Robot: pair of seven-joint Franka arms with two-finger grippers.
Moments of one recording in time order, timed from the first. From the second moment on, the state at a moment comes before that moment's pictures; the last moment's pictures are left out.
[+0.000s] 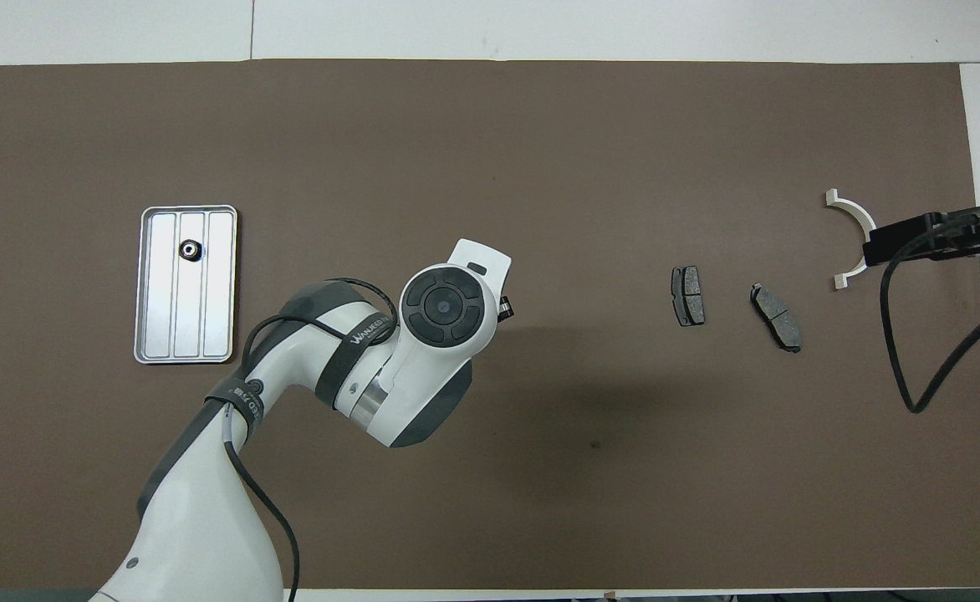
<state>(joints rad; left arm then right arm) -0.65 0.35 -0.07 -1.89 0.03 2.28 -1.05 0.07 -0.02 -0.05 -1.57 0.01 1.56 -0.02</state>
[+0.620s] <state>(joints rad) -0.66 0.37 -0.06 -1.91 0.05 2.33 -1.05 0.12 -0.05 -0.05 -1.71 0.01 1.68 0.22</state>
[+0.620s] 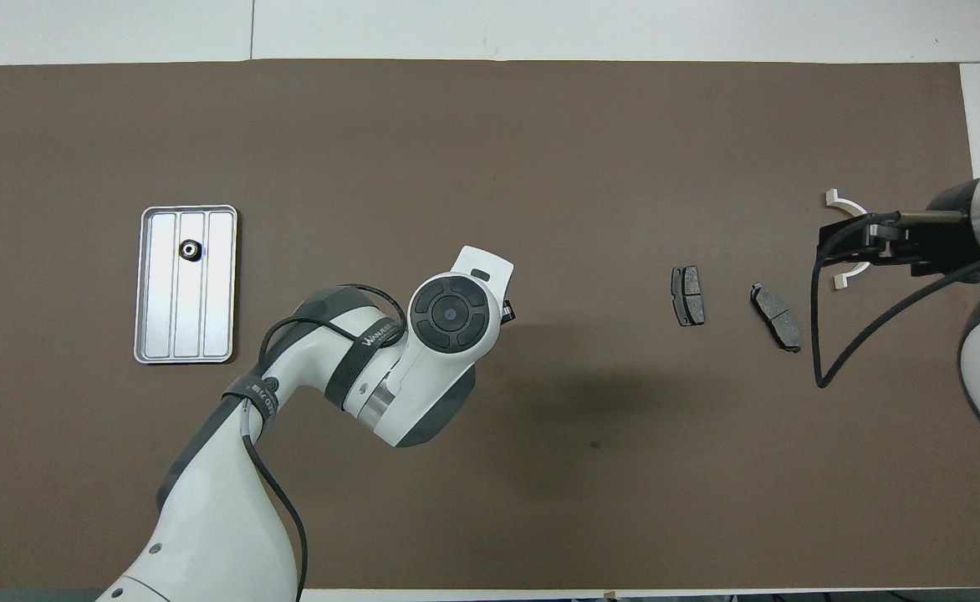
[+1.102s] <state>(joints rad) -0.66 0.37 -0.06 -1.93 0.06 2.35 -1.05 0.20 -0.05 -0.05 -1.81 0.01 1.79 0.36</state>
